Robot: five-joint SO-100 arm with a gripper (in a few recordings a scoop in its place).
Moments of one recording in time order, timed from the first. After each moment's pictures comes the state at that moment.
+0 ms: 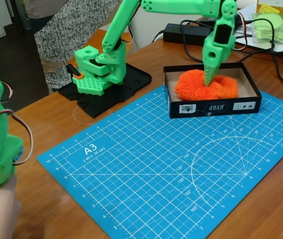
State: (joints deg) arm -32.8 57.4 59.9 93.7 -70.4
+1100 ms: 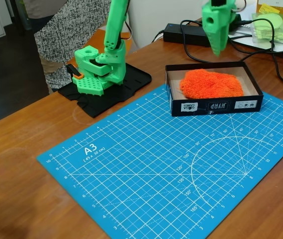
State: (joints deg) arm -37.1 82.4 65.0 94.3 -57.0
